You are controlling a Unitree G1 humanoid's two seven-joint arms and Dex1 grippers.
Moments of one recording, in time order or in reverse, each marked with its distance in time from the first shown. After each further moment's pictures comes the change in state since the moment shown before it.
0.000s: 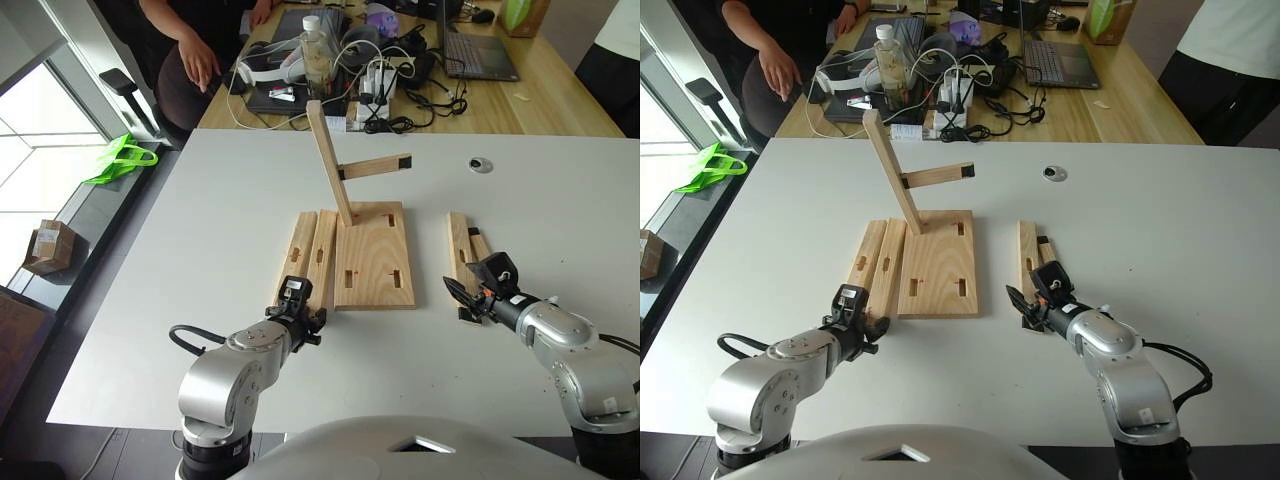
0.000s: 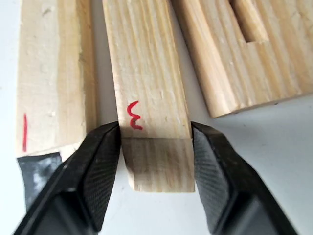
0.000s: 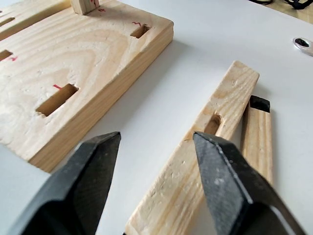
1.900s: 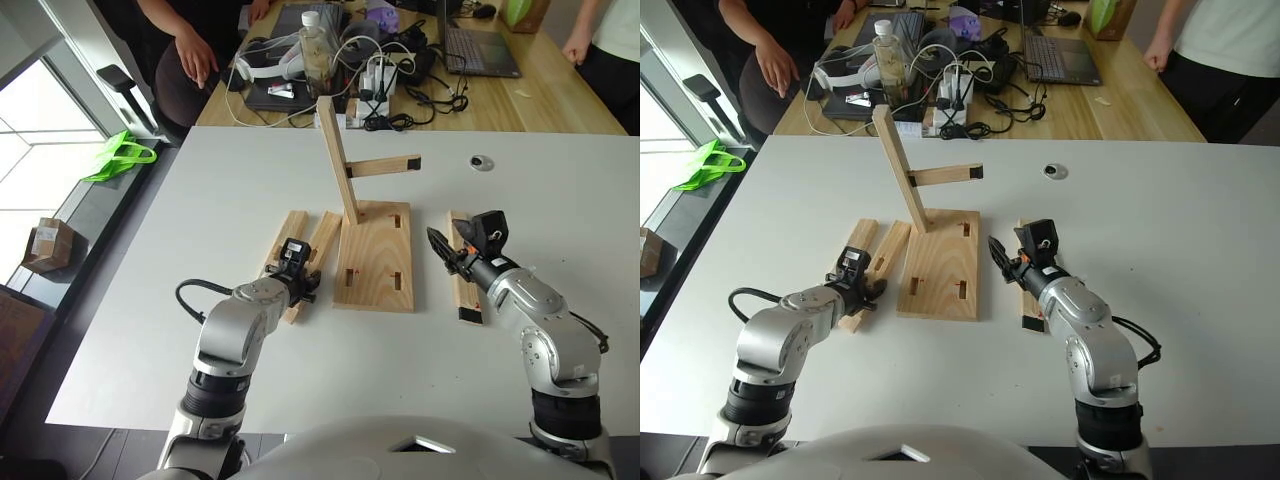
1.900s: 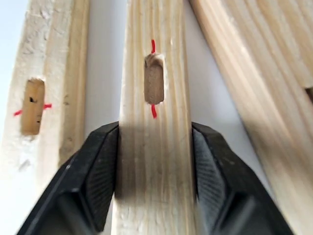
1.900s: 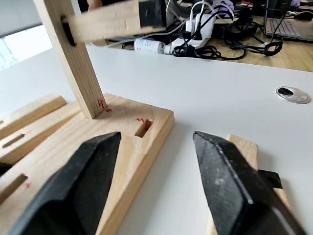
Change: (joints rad) left arm -0.207 0.170 -0.065 0.327 0.120 -0.376 -0.024; right arm -0.180 0.286 -0.075 0.055 0.198 -0.038 -0.184
